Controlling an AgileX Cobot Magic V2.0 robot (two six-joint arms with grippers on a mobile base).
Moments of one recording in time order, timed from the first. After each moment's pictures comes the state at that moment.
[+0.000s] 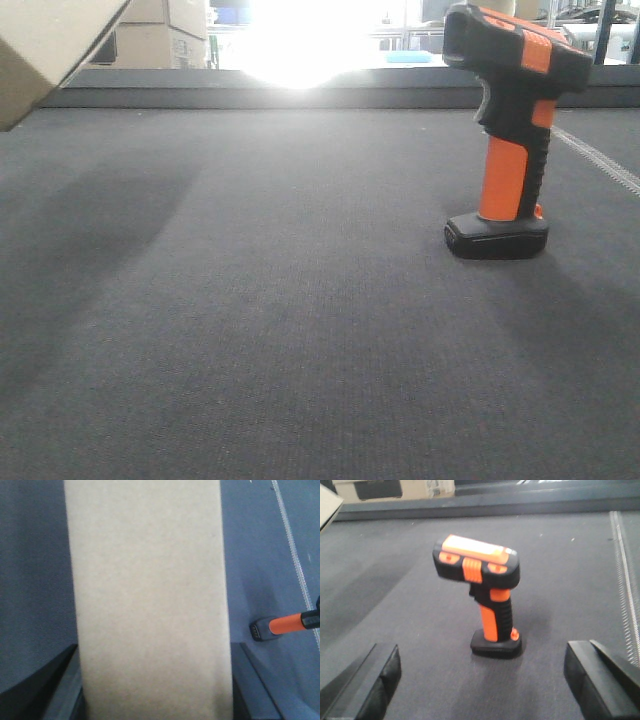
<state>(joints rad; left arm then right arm) 0.24 1.47 -1.54 -0.63 1.23 0.31 0.18 0.33 -0.33 0.29 0.30 -0.08</state>
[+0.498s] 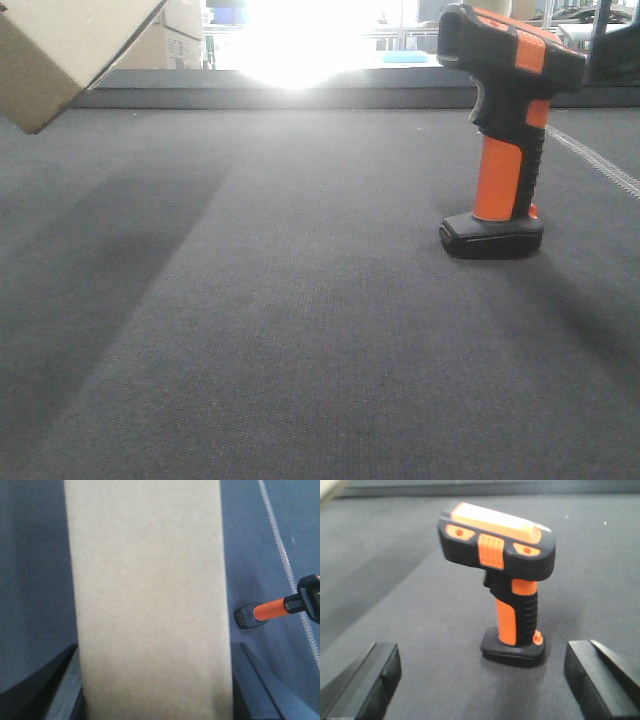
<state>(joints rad) 0.19 1.47 -1.54 -0.64 1.23 0.31 0.33 0.79 -0.28 0.29 -0.18 -0.08</state>
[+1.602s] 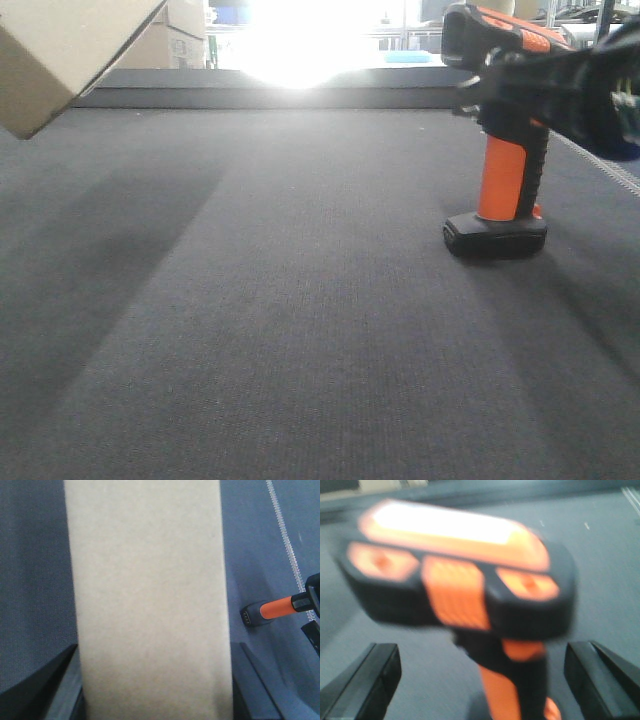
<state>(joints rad) 0.19 1.47 -1.54 -0.62 1.23 0.31 0.42 1.41 -0.43 0.47 -0.74 -0.08</state>
